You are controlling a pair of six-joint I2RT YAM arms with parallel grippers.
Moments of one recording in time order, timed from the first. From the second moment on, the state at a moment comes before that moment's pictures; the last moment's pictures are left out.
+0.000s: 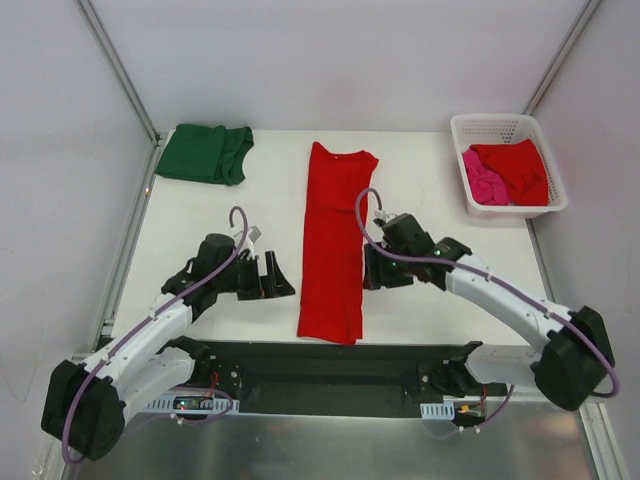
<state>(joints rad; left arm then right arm) -0.41 0.91 0.49 -0.34 0.50 -0.60 0.68 1.26 0.92 -0.69 -0.06 0.46</state>
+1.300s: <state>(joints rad) -0.70 1.09 0.23 0.20 0.42 -0.79 0.99 1.06 0.37 -0.21 -0.03 1.08</state>
